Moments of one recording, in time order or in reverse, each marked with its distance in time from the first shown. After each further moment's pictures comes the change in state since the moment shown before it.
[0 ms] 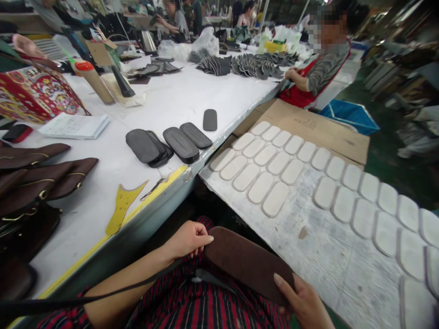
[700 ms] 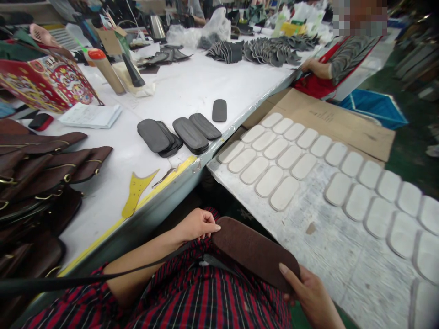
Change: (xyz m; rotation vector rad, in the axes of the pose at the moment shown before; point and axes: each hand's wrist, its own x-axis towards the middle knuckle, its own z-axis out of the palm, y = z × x) left_hand -0.004 0.004 -0.003 -0.019 0.001 0.047; right_hand 0.001 0.001 -0.001 -0.022 -0.023 -0.003
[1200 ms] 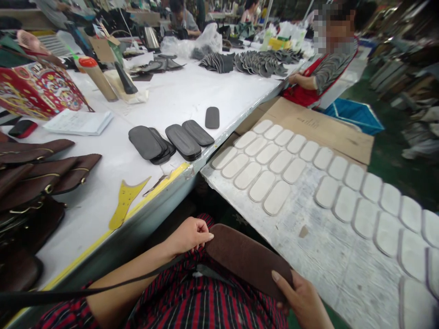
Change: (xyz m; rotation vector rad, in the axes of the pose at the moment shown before) left_hand 0.000 0.001 0.003 0.045 0.036 0.003; right_hand 0.002 0.001 0.001 -0.029 0.008 0.004
